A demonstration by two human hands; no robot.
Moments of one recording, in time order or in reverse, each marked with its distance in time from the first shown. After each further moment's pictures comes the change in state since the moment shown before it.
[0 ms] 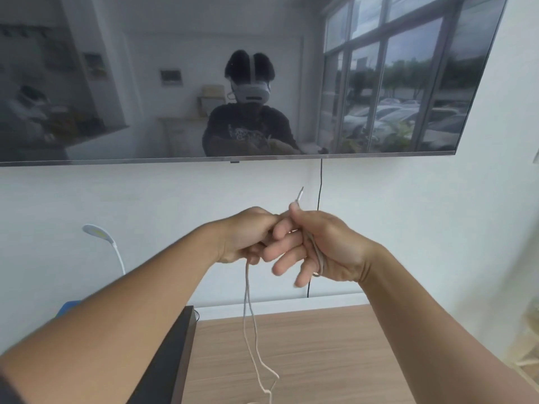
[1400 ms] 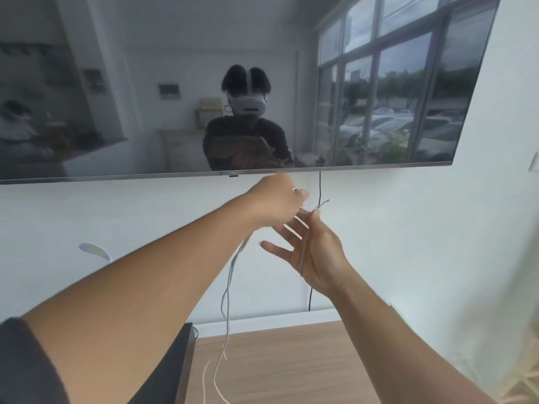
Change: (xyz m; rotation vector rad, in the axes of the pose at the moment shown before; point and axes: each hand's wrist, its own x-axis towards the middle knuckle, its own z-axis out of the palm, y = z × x) left_hand 0.027 0.072 0.005 0.729 0.495 0.120; right_hand 0.048 0.034 -0.018 0.447 0.419 -0.351
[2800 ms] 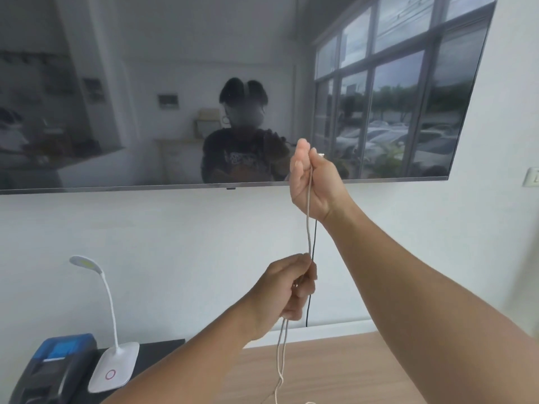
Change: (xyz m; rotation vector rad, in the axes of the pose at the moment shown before) left_hand -0.055 -0.047 0.095 -1.193 -0.368 -0.011; right_hand 0.074 -0.097 0.054 0.358 -0.116 0.098
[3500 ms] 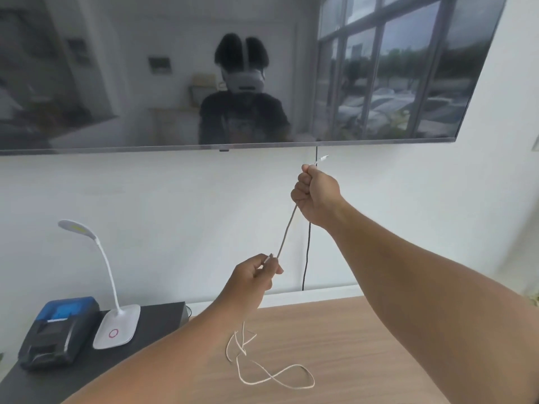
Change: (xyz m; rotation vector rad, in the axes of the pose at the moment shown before) left_hand -0.008 -0.092 -0.044 0.351 0.350 -0.044; right_hand 0.005 0.028 -0.104 -0.429 0.428 -0.205
